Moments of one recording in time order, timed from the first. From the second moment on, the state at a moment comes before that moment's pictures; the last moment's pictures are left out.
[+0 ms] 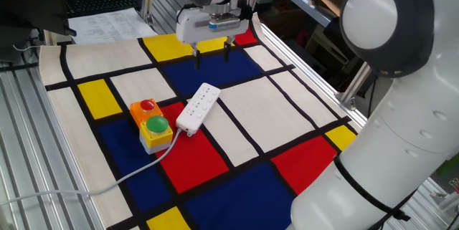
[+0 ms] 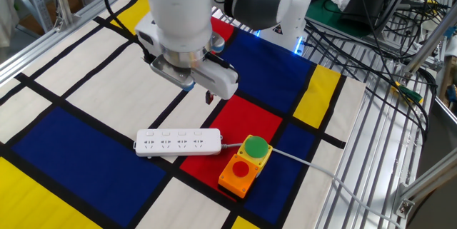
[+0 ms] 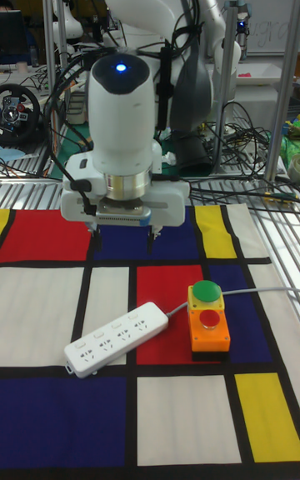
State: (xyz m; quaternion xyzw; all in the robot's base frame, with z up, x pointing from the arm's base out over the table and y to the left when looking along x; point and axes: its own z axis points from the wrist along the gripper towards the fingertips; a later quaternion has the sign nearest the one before) arm 0.518 -0.033 0.276 -0.01 -0.99 0.02 0.10
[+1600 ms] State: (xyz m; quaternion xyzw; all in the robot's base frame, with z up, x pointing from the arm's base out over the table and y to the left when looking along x) arm 0.513 -0.021 0.290 -0.02 -1.00 0.02 0.09
